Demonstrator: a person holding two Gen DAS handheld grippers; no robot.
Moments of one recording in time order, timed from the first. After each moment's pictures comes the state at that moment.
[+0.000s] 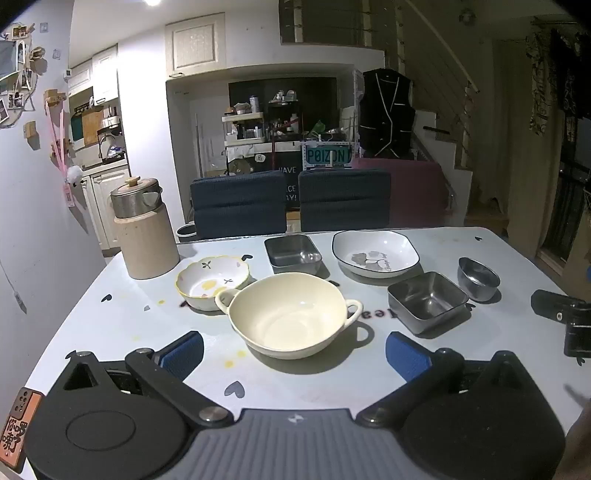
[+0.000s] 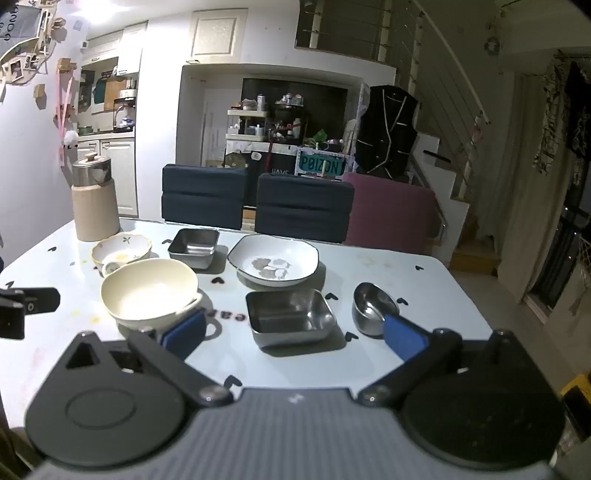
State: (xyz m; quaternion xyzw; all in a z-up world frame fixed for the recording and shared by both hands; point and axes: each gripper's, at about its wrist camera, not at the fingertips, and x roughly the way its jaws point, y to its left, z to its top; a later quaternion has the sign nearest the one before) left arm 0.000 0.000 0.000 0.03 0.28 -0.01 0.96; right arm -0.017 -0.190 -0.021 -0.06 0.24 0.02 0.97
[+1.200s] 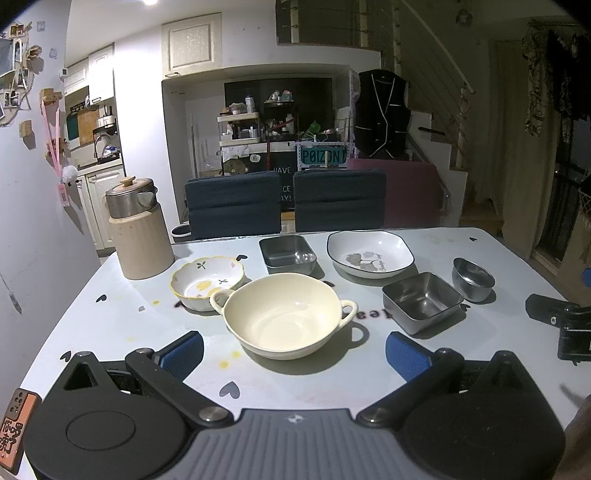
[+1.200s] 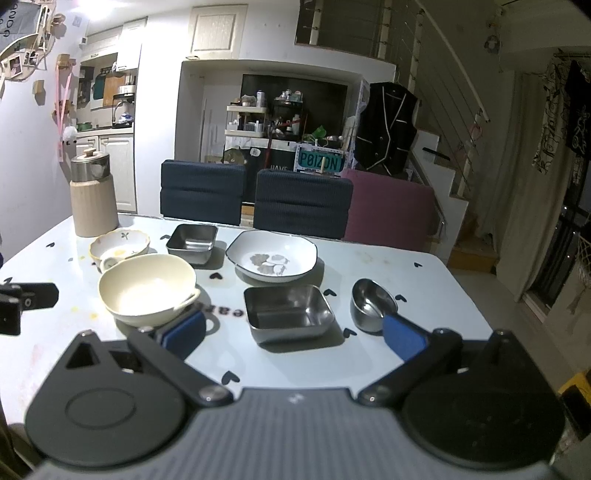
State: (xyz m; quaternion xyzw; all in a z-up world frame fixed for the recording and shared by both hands) left arm 0.002 -0.001 -0.001 0.03 0.27 -0.01 0.96; right arm -0.016 -0.190 -0.021 -0.06 0.25 0.02 0.97
